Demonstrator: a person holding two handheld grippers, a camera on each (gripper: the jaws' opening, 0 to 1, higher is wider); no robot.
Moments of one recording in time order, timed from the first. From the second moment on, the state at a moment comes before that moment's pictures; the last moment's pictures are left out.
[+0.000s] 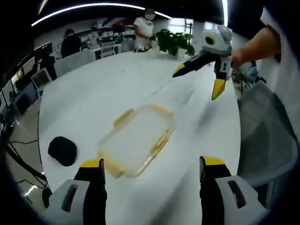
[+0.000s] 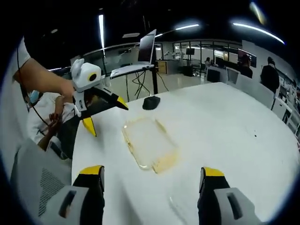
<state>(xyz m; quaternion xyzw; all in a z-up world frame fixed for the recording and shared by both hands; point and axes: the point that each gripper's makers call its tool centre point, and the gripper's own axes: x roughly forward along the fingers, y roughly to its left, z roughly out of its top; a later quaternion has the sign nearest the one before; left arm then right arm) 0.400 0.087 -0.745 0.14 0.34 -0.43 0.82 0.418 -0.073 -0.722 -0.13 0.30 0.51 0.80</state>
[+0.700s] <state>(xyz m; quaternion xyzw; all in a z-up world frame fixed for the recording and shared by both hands) 0.418 0.107 -0.757 0.18 0.35 -0.45 0.80 0.443 -0.055 -0.727 -0.17 0.30 0.55 0.76</state>
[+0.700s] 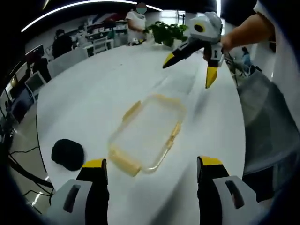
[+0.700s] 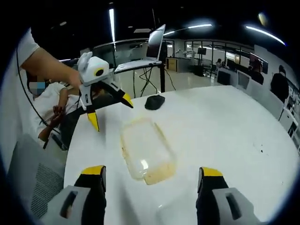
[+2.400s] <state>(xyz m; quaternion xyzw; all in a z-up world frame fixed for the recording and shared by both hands) 0.451 0.120 -0.796 0.35 0.37 -0.55 0.66 0.451 -0.038 -0.797 -0.37 0.34 0.62 0.60</state>
